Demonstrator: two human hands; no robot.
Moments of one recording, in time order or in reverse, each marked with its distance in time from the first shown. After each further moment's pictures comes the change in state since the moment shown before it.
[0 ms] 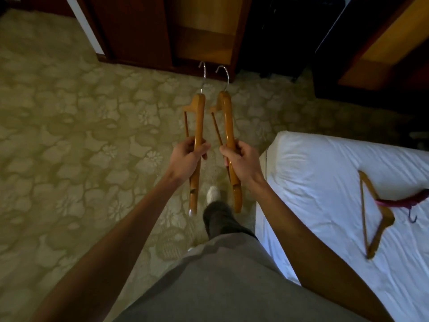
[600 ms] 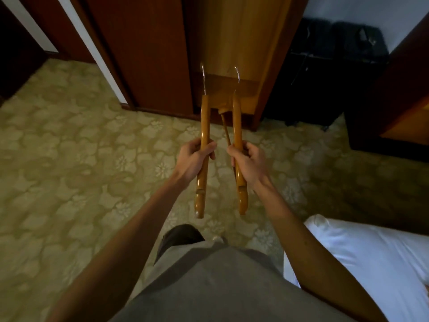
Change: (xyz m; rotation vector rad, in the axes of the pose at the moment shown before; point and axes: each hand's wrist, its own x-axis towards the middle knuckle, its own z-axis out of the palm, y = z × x) left_hand 0.391 0.119 -0.098 -0.042 0.083 -0.006; right_hand 0.397 -0.158 0.040 0.076 -0.002 -0.037
